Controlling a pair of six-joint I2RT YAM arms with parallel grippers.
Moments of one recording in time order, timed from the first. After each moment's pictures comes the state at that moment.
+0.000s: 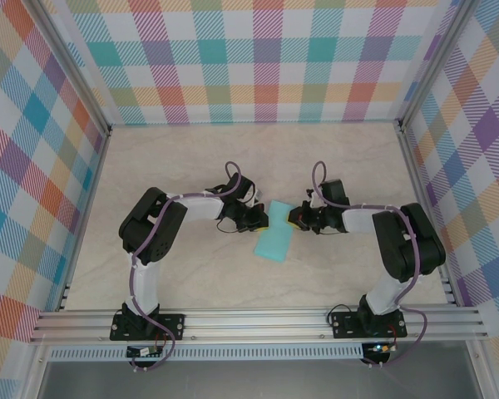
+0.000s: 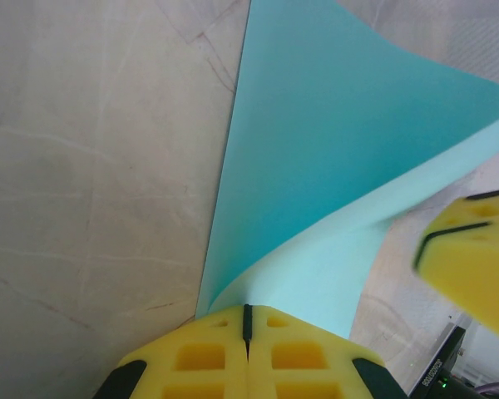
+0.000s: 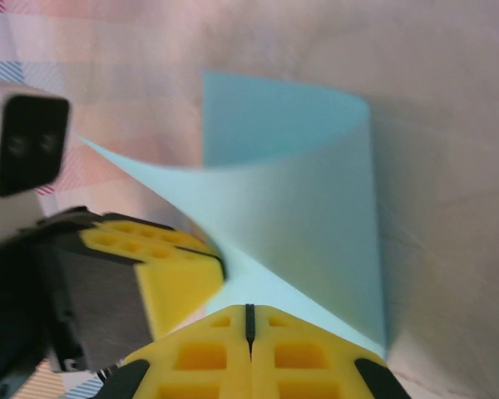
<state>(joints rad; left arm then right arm) -0.62 2.02 1.18 -0.22 0.56 -0.74 0.30 1.69 0.71 0.07 -0.71 0.77</state>
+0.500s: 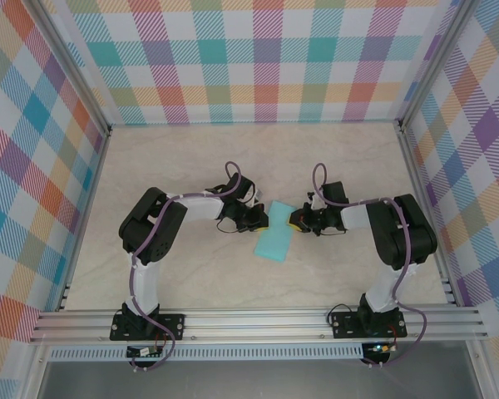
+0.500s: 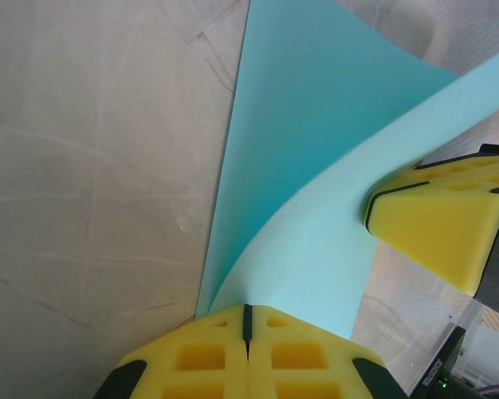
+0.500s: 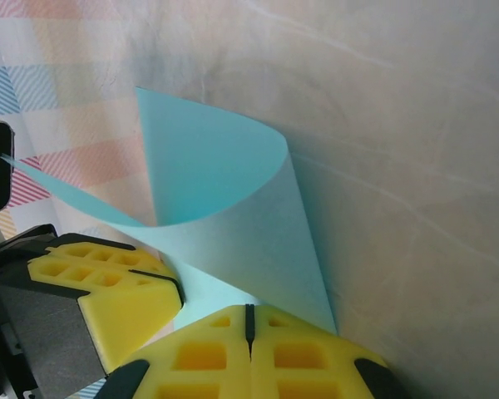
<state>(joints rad) -0.62 2.02 1.18 -0.22 0.56 -0.74 0.27 1.80 0.72 0.10 -0.76 0.77</state>
